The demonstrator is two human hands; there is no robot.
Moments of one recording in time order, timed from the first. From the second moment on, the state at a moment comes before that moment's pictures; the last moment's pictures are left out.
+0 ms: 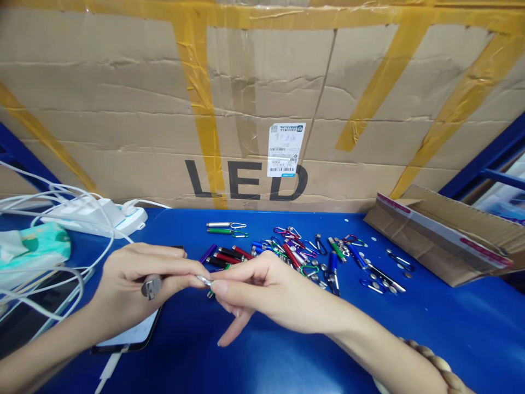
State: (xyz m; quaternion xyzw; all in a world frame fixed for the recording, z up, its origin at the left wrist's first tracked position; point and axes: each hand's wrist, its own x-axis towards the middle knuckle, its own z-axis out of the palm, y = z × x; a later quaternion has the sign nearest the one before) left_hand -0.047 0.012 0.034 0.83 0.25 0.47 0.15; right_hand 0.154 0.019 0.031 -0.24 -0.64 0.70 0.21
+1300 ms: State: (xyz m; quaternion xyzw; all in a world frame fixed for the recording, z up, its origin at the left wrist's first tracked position) left_hand -0.027 0.003 0.034 0.58 0.42 0.43 0.55; right_hand 0.151 0.022 0.037 -0.36 -0.72 0.47 0.36
